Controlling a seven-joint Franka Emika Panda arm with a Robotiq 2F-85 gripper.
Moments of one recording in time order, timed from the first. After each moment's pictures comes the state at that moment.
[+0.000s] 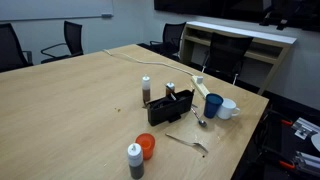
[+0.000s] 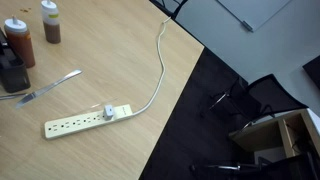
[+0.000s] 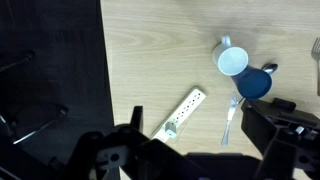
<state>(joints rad) -0.19 -0.71 -0.24 -2.53 -0.21 1.94 -0.21</state>
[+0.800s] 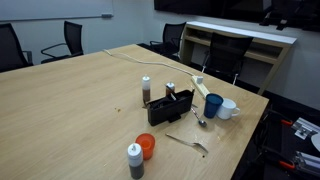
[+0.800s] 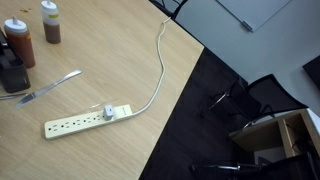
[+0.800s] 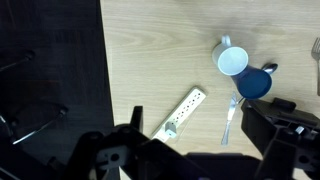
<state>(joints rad) -0.18 -0.71 -0.24 -2.53 -0.21 1.94 -0.21</state>
